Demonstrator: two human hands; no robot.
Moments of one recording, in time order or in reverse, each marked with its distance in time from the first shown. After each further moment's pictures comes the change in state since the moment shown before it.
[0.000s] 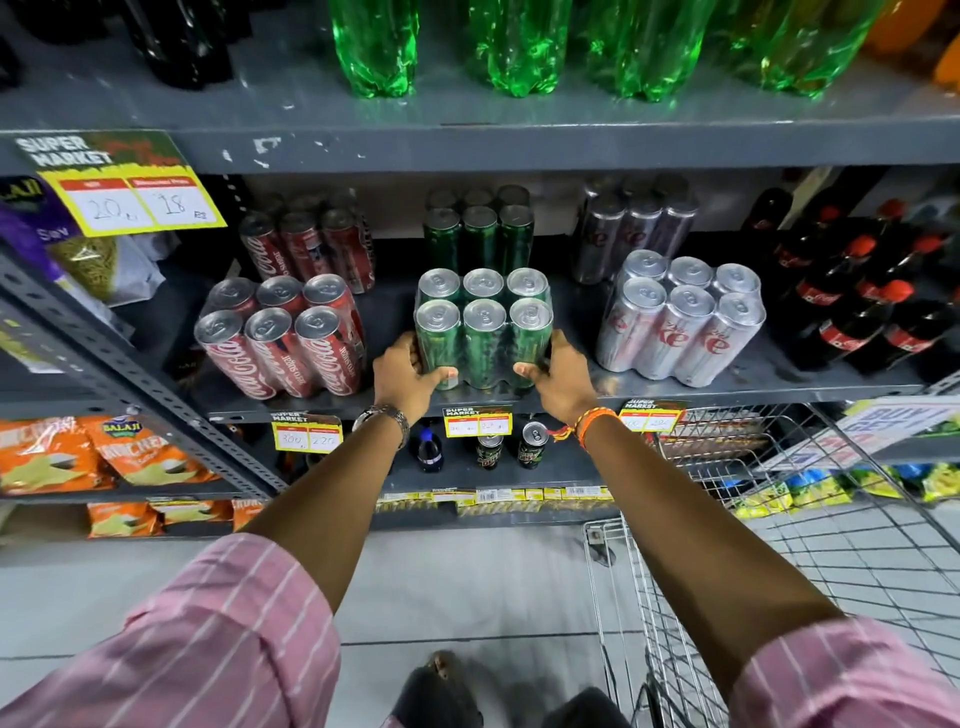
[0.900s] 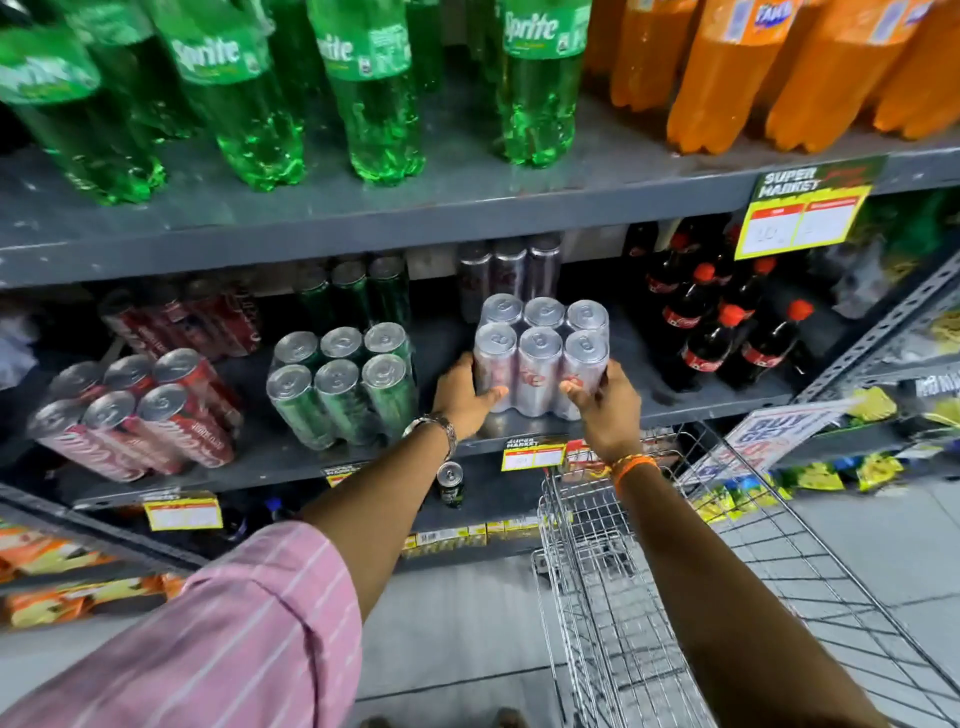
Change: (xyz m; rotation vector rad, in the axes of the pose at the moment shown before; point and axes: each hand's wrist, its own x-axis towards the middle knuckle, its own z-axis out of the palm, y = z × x) left_hand -0.015 0.148 0.194 0.190 -0.212 0.157; right_hand -0.015 0.103 -0.187 0.179 0.356 0.138
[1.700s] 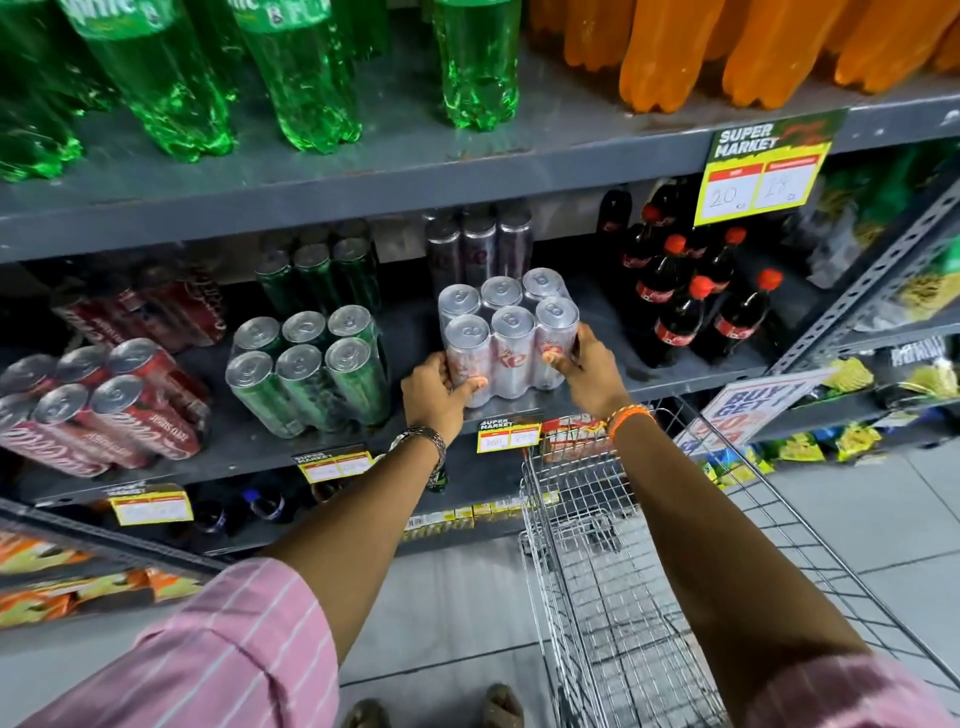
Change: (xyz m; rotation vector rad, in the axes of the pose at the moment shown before) left_hand -0.026 -0.001 0.023 -0.169 0.191 -0.087; right_hand 0.032 0.010 -0.020 -0.042 -0.246 -0.029
